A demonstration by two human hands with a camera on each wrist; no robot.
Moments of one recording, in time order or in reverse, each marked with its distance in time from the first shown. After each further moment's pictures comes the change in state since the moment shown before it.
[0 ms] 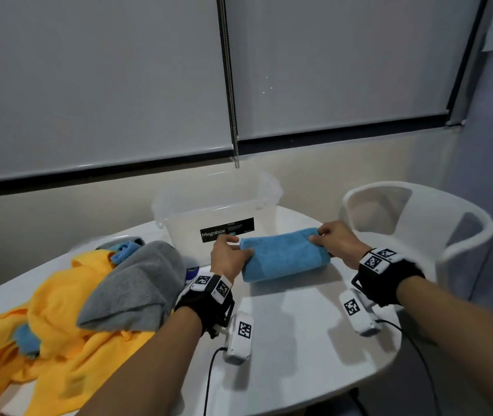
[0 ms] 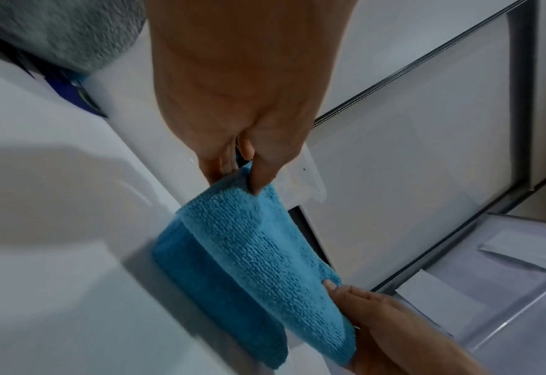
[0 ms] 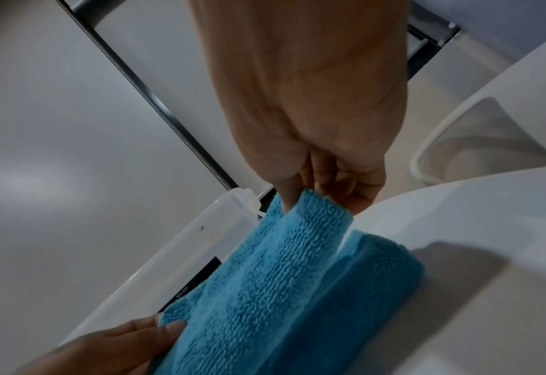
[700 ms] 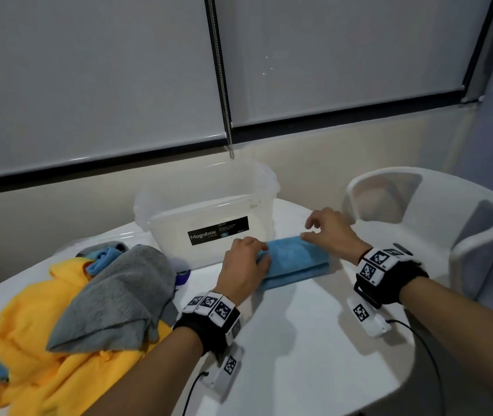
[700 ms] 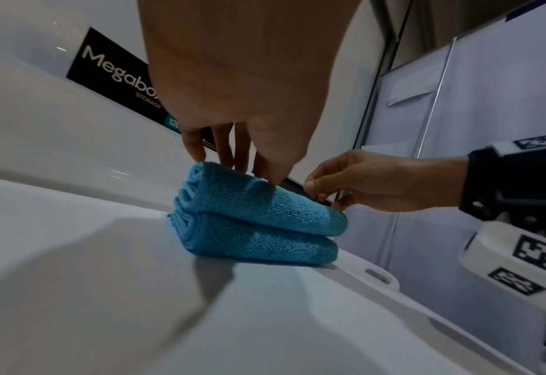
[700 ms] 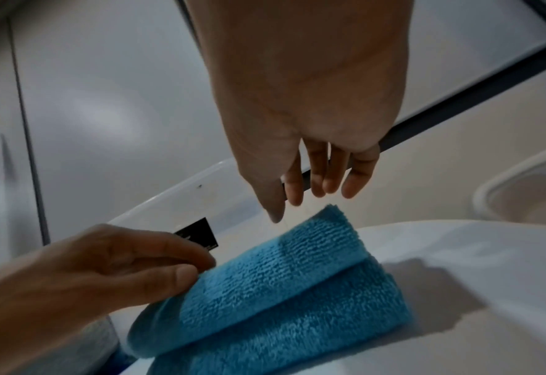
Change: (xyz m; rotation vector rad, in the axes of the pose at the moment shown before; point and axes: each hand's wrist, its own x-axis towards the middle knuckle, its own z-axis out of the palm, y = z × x) left_hand 0.012 -0.013 0.038 0.759 -0.129 0.596; right_hand 0.045 0.013 0.007 -0.412 0.016 -0.316
